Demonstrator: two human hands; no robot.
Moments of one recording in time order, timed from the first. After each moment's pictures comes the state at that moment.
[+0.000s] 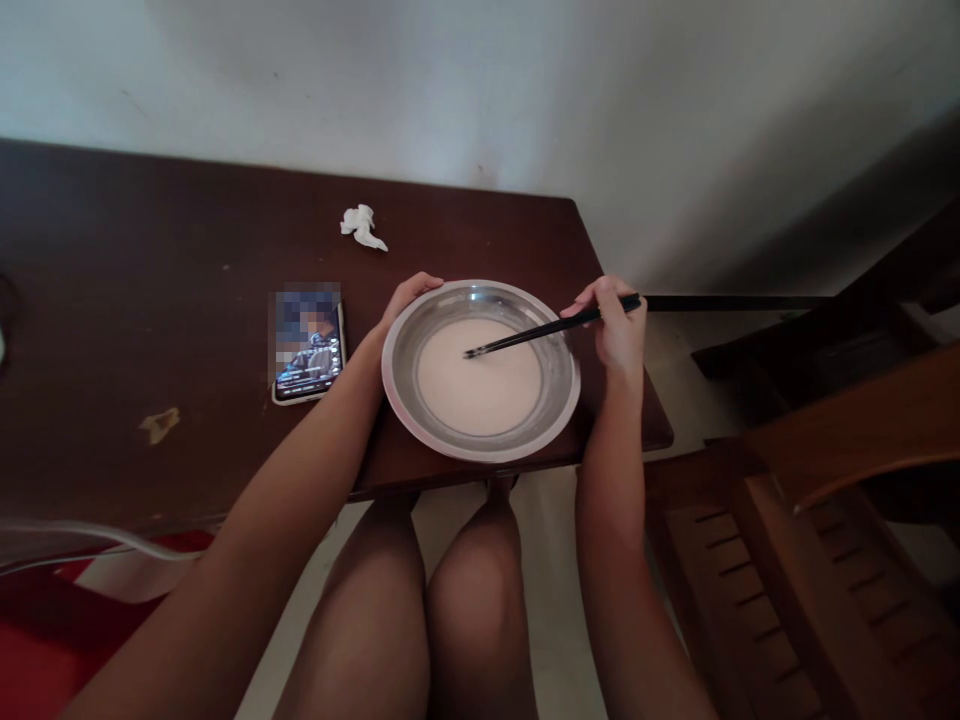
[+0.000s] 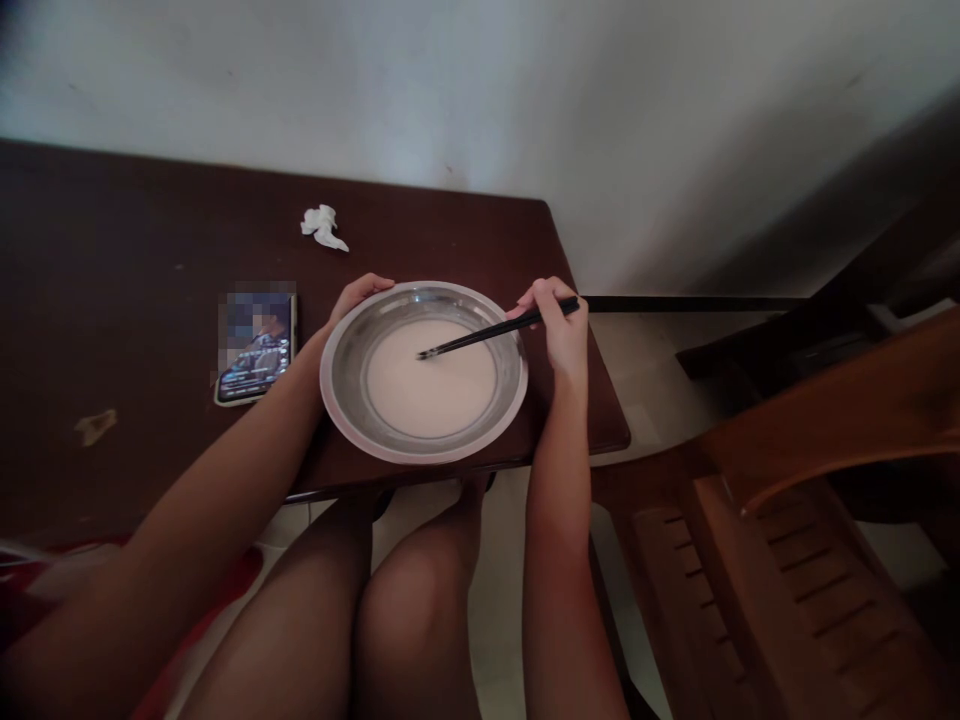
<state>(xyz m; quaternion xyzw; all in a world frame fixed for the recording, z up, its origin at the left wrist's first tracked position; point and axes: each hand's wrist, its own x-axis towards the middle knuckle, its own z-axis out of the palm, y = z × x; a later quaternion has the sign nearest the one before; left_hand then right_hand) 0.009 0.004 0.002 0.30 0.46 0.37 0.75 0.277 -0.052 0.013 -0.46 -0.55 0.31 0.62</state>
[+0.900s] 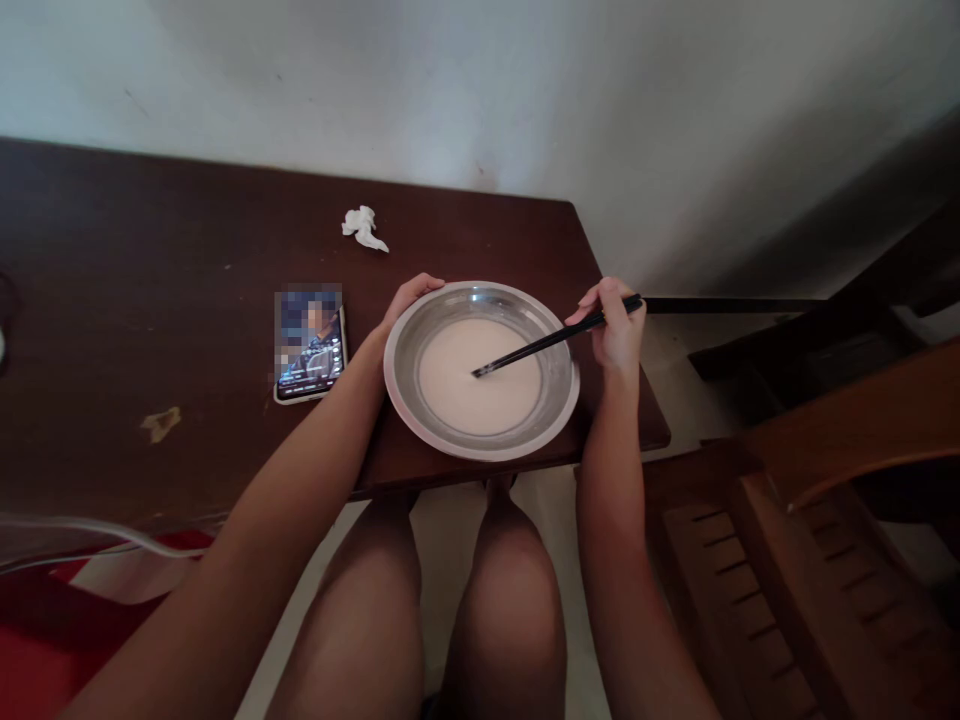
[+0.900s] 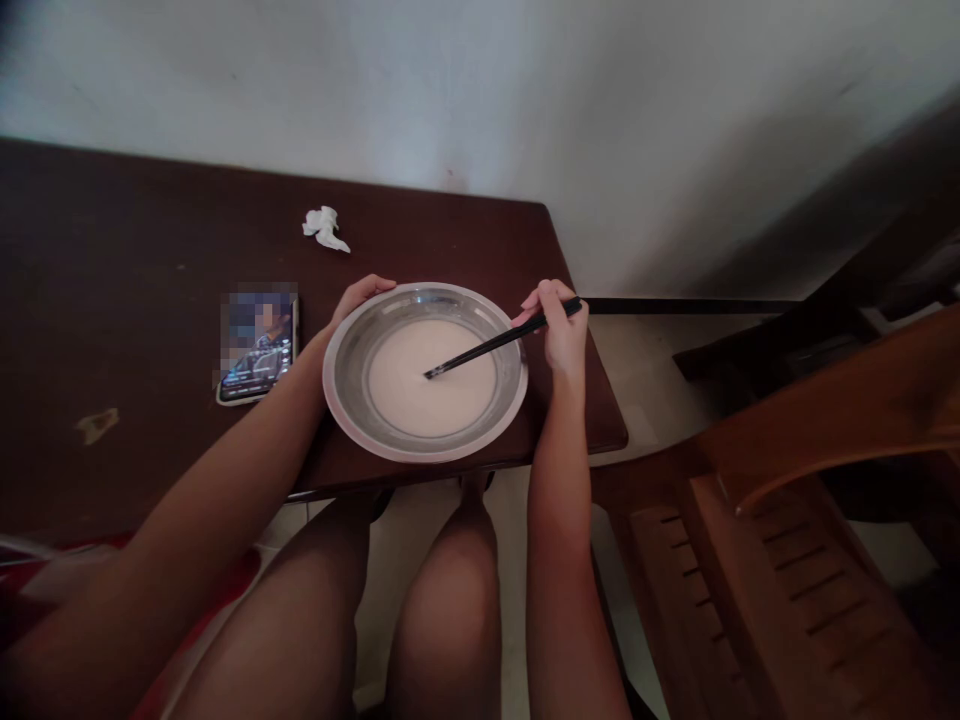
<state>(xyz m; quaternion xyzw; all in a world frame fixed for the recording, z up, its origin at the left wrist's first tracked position) 0.006 0.009 -0.007 0.30 0.44 0.37 0.76 0.277 -0.048 0.007 -0.47 -0.53 0.31 0.63</state>
